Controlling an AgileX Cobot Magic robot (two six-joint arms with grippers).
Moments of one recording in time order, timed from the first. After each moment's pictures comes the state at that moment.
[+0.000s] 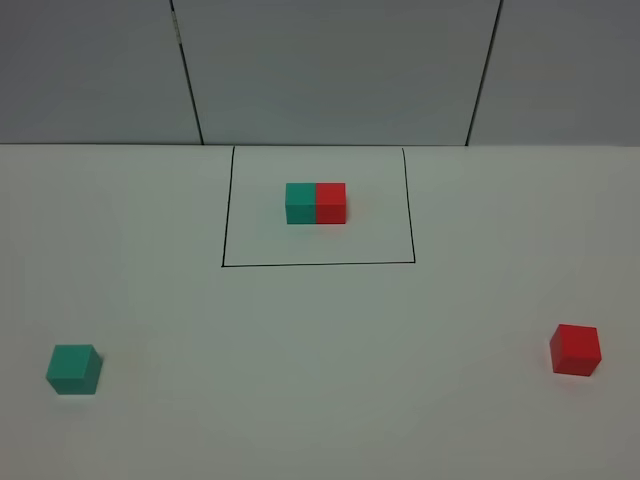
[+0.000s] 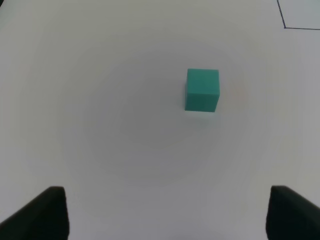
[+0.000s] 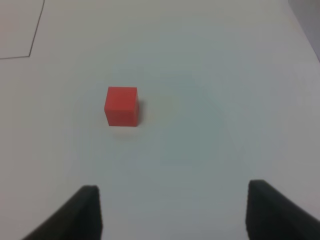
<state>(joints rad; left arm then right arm) 0.00 0.00 -0.46 0.03 1.06 -0.05 0.03 0.04 -0.50 -0.12 1.07 0.12</state>
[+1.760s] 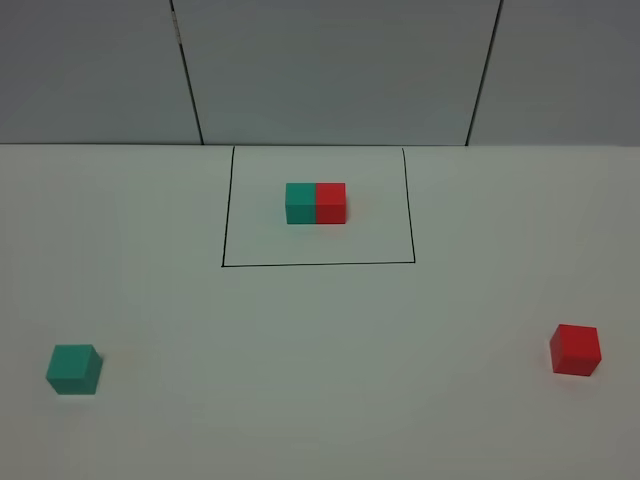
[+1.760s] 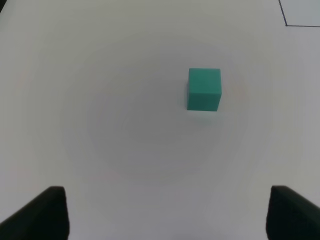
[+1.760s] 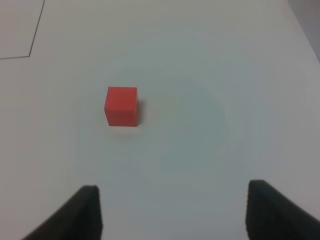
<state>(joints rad) 0.00 0.00 -0.46 0.03 1.06 -0.03 0.03 0.04 -0.50 -0.12 1.07 0.12</state>
